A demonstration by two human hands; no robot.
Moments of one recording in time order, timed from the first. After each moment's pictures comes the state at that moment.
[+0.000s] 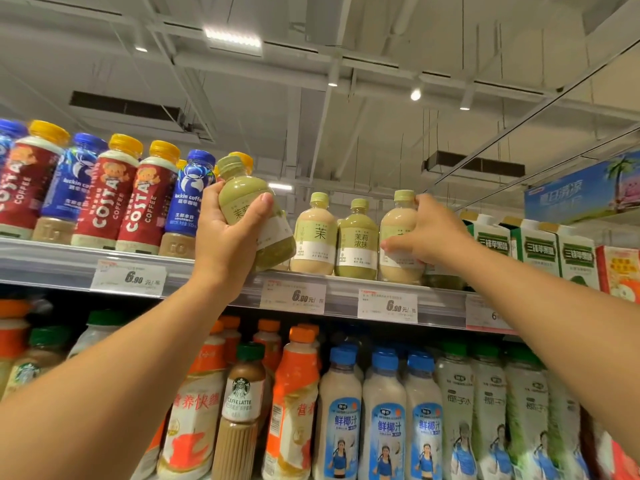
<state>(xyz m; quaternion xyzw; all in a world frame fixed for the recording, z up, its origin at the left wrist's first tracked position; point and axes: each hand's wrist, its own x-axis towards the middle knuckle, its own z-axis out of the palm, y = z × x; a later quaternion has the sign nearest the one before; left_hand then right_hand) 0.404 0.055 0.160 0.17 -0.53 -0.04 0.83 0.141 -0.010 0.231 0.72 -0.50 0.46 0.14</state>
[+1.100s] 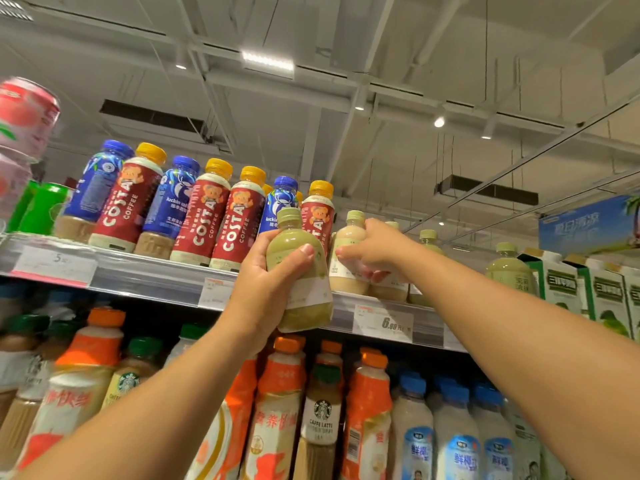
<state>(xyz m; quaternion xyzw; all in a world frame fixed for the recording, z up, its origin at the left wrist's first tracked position) 0.478 0.099 0.123 0.18 -0.58 -0.20 0.77 0.323 0.030 0.236 0.80 -0.44 0.40 -0.07</state>
